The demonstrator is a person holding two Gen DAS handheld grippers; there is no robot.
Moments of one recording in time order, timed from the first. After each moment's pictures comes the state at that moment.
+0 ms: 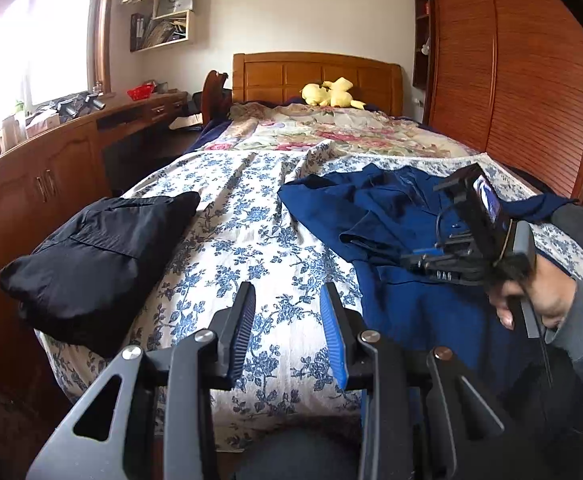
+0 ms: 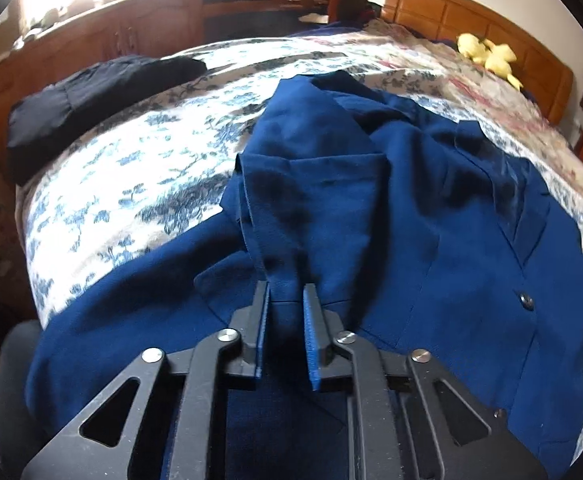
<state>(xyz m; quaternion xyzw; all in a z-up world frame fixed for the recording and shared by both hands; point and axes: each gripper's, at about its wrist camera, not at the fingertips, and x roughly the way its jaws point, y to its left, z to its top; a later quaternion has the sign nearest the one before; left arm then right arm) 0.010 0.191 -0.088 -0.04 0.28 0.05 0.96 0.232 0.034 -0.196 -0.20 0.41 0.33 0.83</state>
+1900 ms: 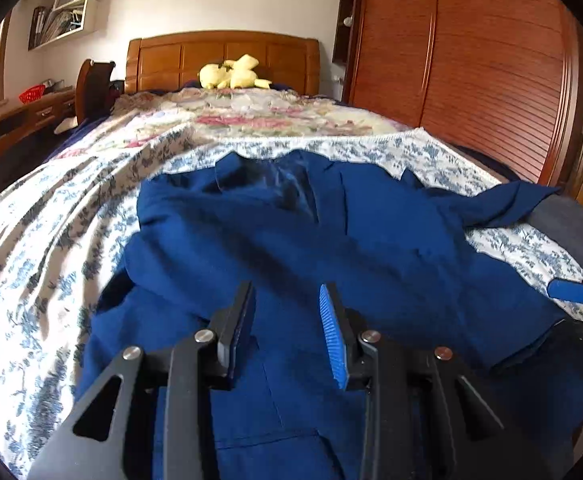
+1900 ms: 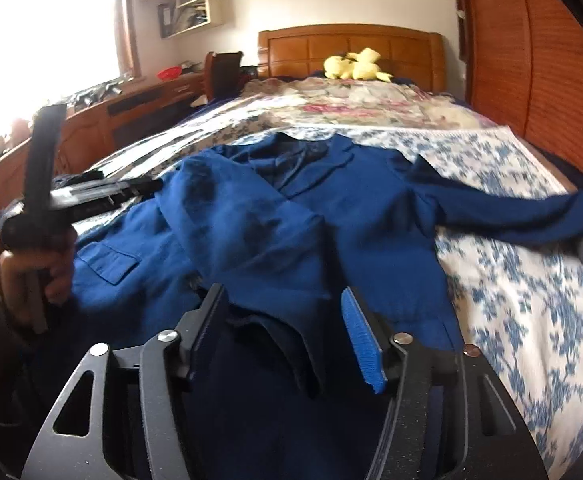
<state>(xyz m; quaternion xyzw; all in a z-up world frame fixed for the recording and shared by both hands) 0.265 0.004 -0.152 -0.03 0.30 -0.10 0.95 0.216 -0.238 -0.152 -0.06 0.32 0.24 0.91</state>
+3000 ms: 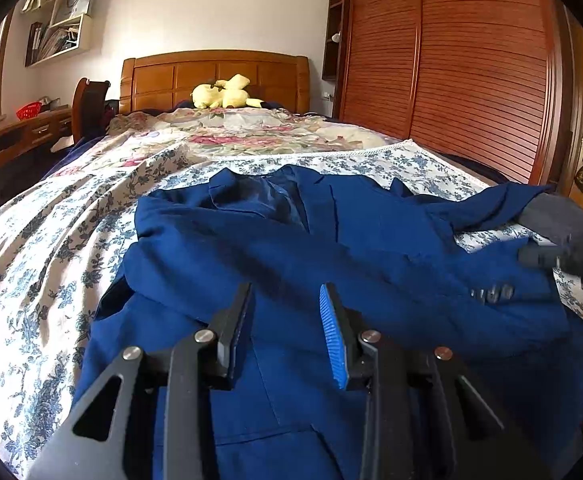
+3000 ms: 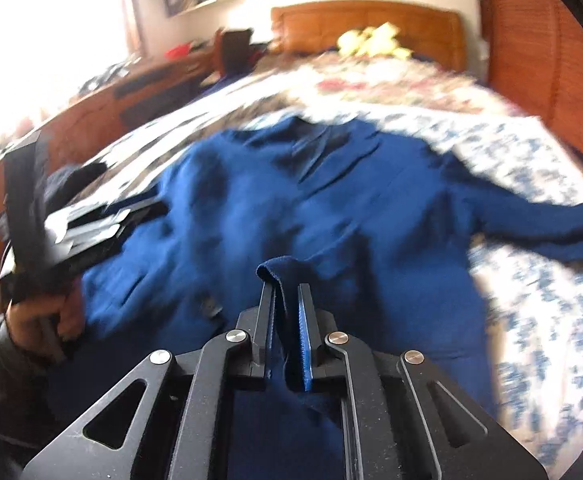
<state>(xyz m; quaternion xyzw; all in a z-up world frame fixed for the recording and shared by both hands) 0.248 0.001 -0.149 -0.02 0.26 -0.11 0.96 0.252 -0.232 -0.138 -0.05 0.35 0.22 0.91</state>
